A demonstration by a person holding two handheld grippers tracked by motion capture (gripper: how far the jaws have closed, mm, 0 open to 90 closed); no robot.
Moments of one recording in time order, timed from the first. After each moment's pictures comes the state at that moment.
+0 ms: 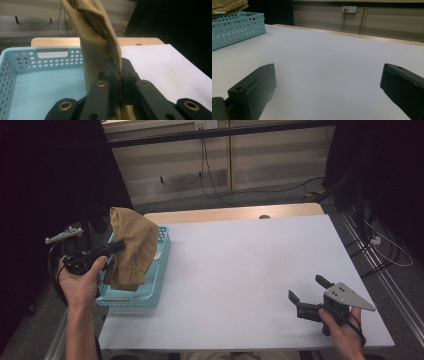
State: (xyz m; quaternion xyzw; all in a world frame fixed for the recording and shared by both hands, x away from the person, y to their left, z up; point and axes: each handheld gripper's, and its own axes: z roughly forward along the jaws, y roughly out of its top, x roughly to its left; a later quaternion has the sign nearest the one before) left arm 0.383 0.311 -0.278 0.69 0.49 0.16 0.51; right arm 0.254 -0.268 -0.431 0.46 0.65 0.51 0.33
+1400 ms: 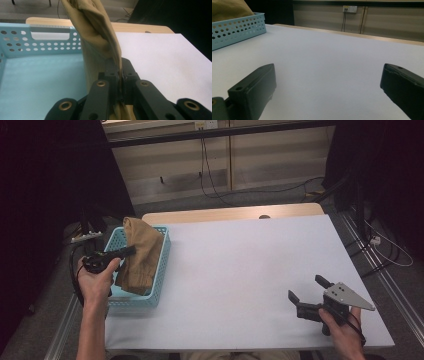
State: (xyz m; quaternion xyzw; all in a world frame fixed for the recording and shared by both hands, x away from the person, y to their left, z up) left arm 0.414 0.303 -0.322 0.70 0.51 0.13 0.48; right arm 0.254 -0.268 -0.431 0.46 0.65 0.51 0.33
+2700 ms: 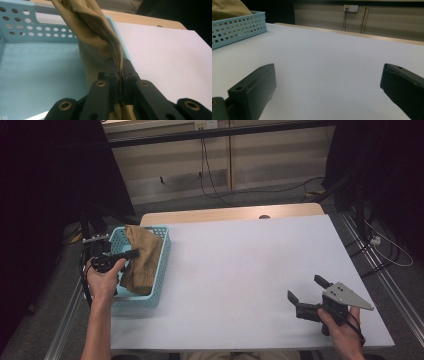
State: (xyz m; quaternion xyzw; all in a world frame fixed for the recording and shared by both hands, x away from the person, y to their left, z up) left arm 0.437 0.311 -0.357 0.70 0.55 0.11 0.45; right arm 0.255 -0.267 -0.432 0.45 0.65 0.51 0.33
